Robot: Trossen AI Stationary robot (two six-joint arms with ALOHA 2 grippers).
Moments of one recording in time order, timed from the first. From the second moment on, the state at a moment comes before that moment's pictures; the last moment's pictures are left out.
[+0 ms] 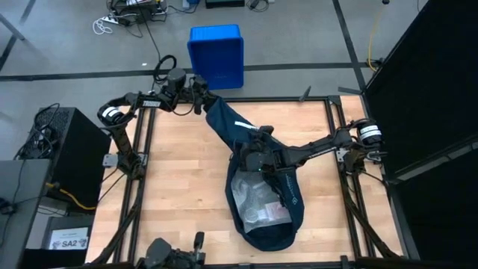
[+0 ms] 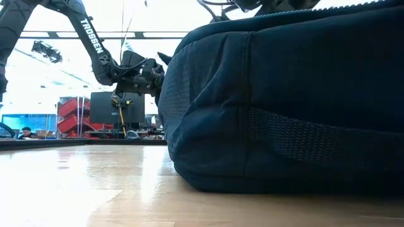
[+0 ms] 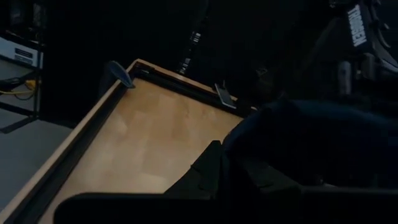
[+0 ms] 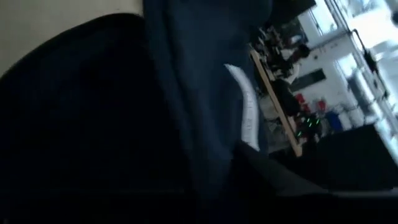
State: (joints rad) left arm 0.97 1.79 0.88 0.78 1.09 -0.26; right arm 0.13 1.78 1.11 0.02 1.12 -0.33
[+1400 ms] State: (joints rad) left arm 1.03 1.79 0.88 0.77 1.31 -0.27; right arm -0.62 1.51 0.76 0.02 -0.22 0.39
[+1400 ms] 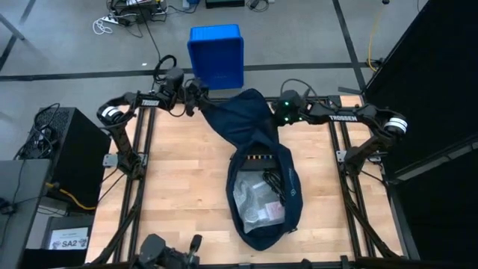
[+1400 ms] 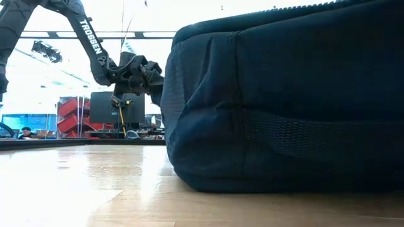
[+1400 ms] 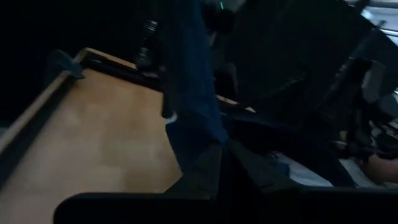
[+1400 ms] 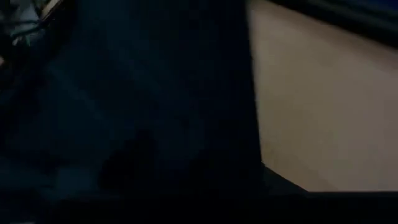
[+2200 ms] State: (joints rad) left arm 0.96 1.79 0.88 1.17 1.31 -0.42; right arm -0.68 1.34 0.60 0.21 -0.13 0.21
